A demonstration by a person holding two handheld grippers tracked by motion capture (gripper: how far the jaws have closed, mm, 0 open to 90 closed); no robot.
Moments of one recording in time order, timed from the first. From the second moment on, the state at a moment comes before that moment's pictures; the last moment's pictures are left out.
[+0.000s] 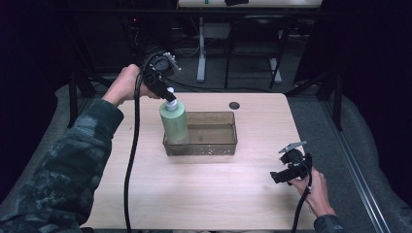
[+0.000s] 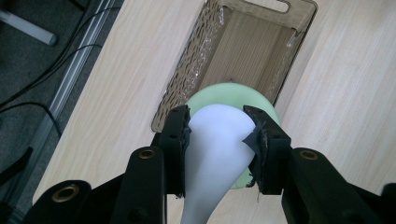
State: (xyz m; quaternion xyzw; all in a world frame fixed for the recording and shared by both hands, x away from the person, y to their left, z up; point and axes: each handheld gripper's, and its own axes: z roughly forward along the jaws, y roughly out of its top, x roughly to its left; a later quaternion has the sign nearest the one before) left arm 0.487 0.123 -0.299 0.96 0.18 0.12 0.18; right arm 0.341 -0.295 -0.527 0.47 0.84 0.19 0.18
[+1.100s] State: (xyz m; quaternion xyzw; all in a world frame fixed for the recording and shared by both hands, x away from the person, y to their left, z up) left arm 0.493 0.120 -0.318 0.97 0.15 0.10 0.13; right arm 0.341 -0.295 -0.526 0.48 0.84 0.19 0.18
